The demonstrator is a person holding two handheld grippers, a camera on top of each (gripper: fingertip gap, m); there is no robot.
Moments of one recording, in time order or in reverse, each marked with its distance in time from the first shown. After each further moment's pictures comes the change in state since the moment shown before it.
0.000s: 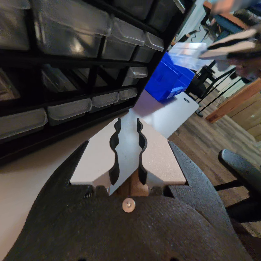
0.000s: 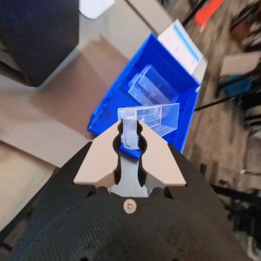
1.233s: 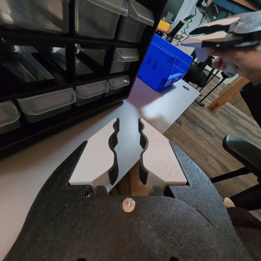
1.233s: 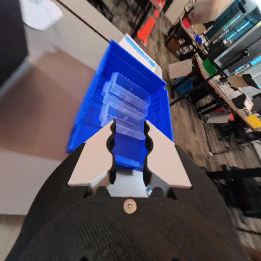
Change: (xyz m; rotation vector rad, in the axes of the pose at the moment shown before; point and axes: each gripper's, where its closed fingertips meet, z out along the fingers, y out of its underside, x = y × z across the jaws) left arm 0.011 0.023 0.010 -0.036 0.032 0.075; right arm 0.022 0.013 0.030 0.068 0.334 0.103
